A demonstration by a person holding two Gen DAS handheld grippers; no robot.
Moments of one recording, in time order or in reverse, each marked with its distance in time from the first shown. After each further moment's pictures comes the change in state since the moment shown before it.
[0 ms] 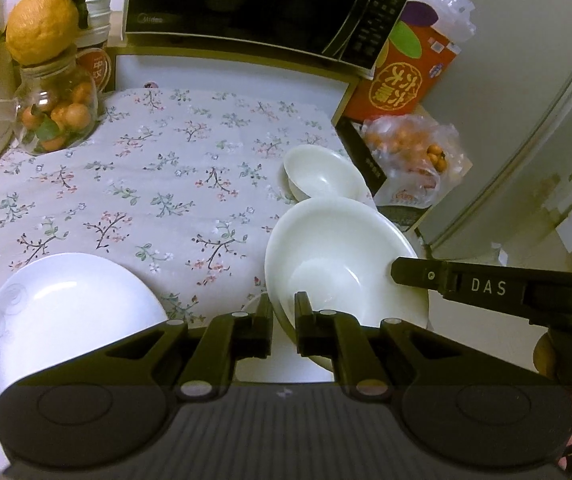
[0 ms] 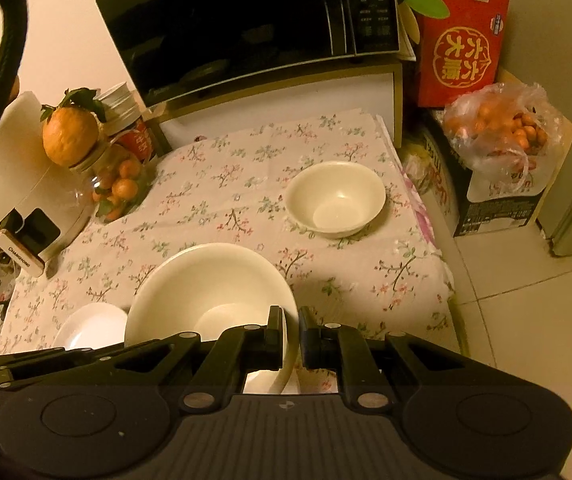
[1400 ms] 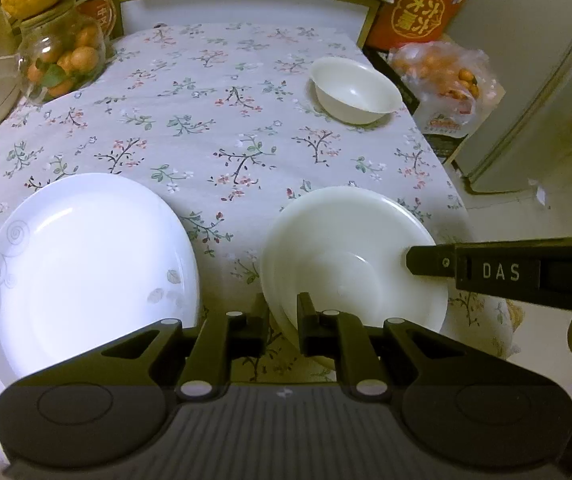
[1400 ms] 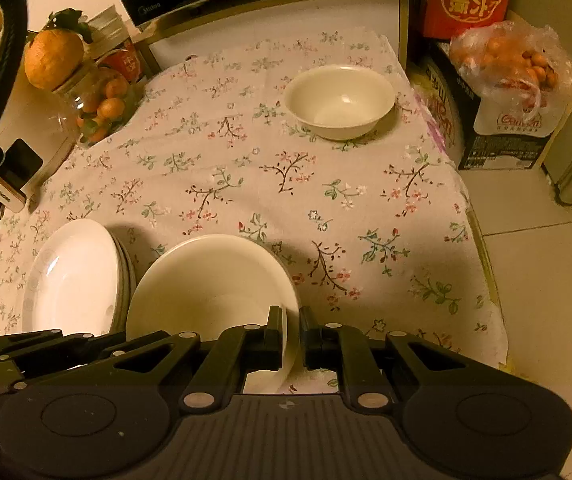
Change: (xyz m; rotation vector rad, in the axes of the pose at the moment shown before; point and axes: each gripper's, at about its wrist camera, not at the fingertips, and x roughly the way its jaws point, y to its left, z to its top) left arm 0.030 0.004 -0.033 0.054 0.159 0.112; right arm 0.033 0.006 -0.040 -0.002 0.191 -0.021
